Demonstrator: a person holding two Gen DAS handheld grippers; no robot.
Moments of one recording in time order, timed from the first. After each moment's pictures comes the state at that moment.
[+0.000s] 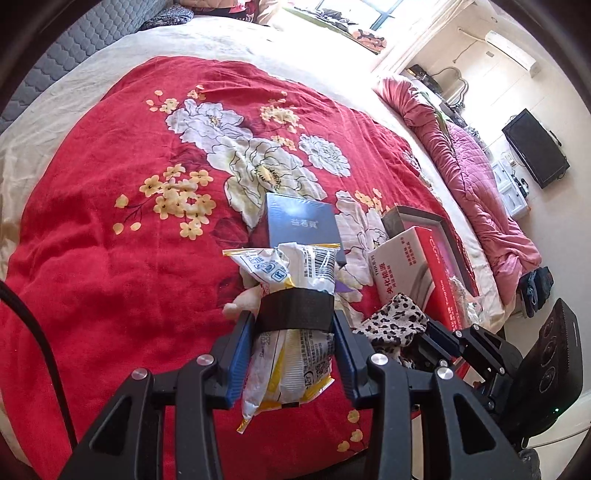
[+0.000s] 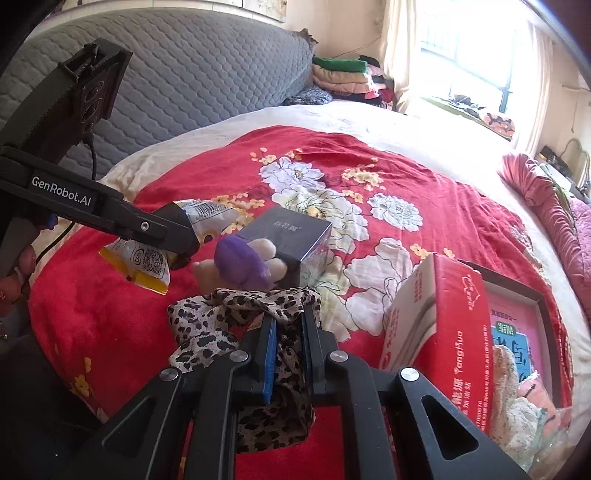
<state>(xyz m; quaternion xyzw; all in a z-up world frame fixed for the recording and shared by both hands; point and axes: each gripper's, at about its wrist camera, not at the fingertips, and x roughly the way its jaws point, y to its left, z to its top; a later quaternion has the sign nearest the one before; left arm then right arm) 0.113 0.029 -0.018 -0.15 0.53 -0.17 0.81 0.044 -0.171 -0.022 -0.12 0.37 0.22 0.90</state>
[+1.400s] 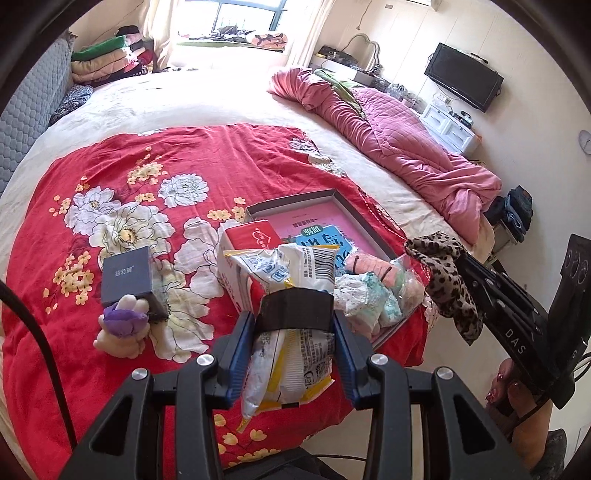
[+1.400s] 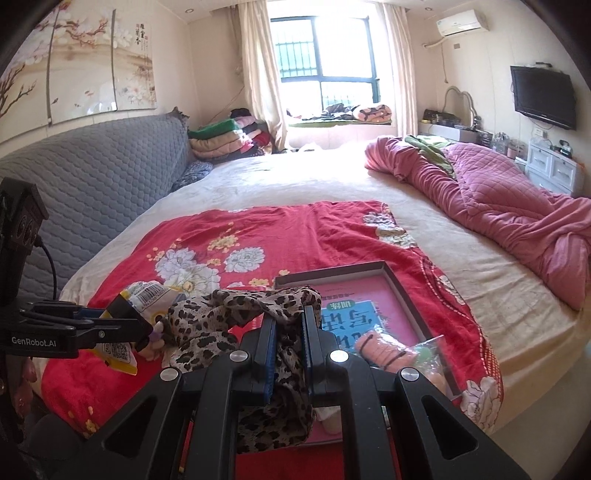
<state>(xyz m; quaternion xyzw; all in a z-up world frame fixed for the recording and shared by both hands) 0.047 -0.155 0.073 -0.02 0.47 -0.27 0.84 -0.045 -0.381 0.094 0.05 0.30 0.03 0.95</state>
